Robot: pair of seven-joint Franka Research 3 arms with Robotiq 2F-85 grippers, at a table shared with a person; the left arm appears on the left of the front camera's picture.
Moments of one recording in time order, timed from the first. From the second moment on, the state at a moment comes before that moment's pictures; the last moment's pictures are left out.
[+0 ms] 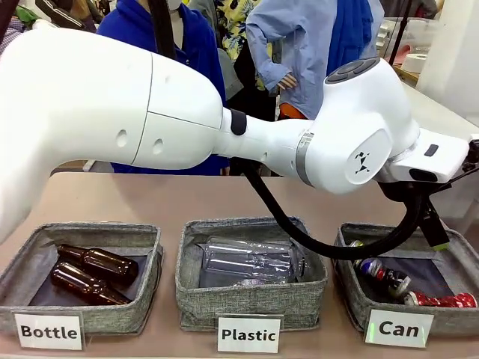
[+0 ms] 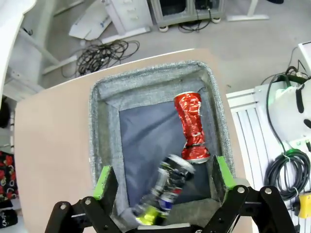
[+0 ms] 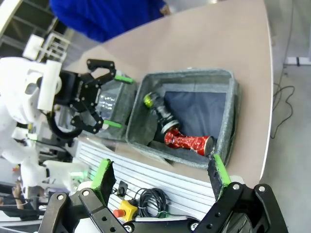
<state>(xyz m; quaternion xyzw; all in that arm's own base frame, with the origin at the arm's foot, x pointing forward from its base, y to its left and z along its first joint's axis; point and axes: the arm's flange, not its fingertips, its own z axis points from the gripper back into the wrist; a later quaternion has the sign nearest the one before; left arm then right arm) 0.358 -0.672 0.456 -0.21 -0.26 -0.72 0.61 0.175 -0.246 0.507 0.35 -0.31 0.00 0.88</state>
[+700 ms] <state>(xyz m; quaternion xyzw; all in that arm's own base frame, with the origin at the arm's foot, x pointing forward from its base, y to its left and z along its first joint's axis) 0.391 -0.593 0.482 -0.25 -0.17 -0.68 0.67 0.194 -0.232 0.506 0.36 -0.29 0.01 0.89</state>
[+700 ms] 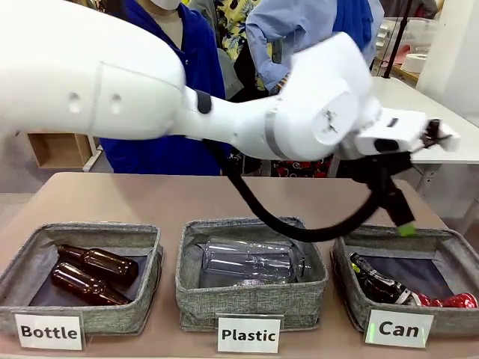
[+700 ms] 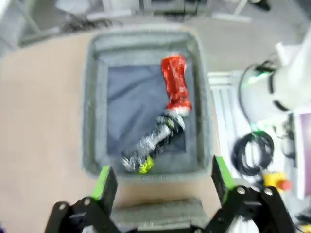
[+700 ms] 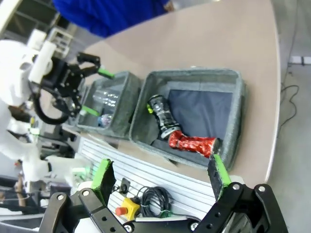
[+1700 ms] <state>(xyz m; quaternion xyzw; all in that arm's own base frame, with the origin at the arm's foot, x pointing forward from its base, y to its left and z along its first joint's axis) 0.428 -0.156 0.477 -0.46 -0.19 -0.33 0.80 0.368 0.020 0.471 0.59 -0.12 0.04 0.80</state>
